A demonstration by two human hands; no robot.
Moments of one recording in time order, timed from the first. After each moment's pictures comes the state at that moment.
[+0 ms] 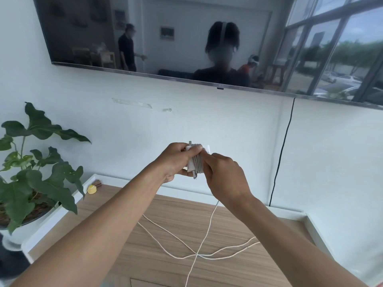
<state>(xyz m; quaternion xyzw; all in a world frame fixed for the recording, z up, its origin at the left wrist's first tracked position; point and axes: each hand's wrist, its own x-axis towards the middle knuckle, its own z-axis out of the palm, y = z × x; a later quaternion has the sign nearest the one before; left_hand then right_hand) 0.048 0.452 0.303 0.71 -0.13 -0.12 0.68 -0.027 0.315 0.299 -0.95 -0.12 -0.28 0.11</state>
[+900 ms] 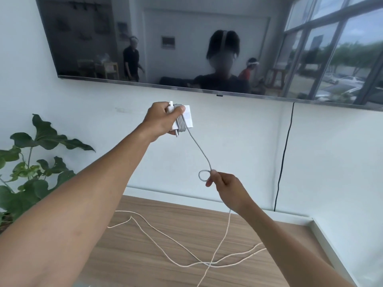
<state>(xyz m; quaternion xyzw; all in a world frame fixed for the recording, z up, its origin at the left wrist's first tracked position) 0.103 0.483 0.386 0.77 -0.14 0.12 0.61 -0.009 0.285 0.262 -0.88 -0.02 -0.10 0.47</state>
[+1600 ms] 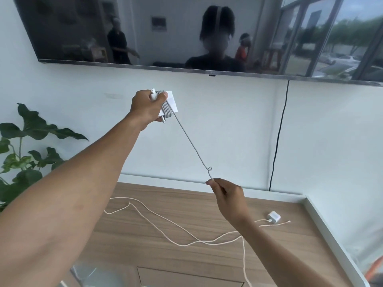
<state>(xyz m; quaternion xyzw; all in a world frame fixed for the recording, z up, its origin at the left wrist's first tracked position) 0.125 0.488 0.365 0.77 -0.08 0.15 0.61 -0.038 0.274 0.187 -0.86 -0.02 -0.24 0.44</state>
